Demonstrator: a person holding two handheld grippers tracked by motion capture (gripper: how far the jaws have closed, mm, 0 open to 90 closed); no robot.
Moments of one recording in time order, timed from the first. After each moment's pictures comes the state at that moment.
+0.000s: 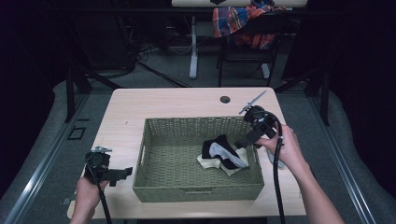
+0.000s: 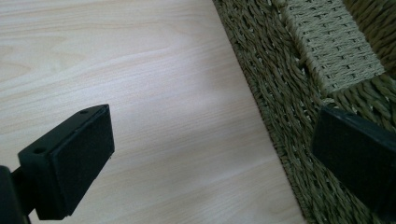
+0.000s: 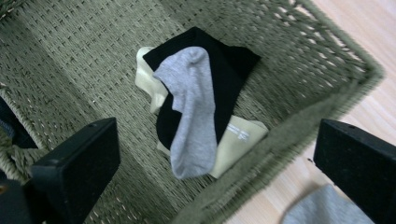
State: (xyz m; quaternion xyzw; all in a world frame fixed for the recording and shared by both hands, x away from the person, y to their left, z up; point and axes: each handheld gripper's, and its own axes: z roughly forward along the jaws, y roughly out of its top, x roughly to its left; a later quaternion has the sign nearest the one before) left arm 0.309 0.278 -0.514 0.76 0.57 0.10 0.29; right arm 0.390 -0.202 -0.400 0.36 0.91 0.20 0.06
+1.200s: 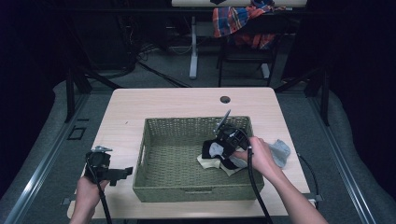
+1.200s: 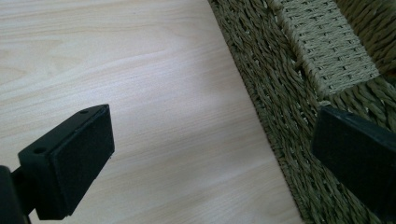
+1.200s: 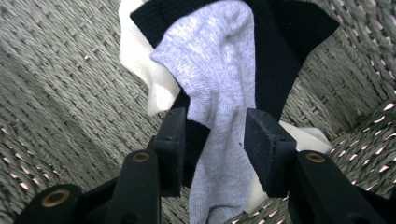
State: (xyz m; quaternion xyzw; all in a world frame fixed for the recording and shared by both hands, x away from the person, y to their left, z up) left arm 0.310 0.277 -0.513 0.77 0.56 0.10 0.29; right arm 0.404 -0.140 -0.480 0.36 0.93 0.09 0.03
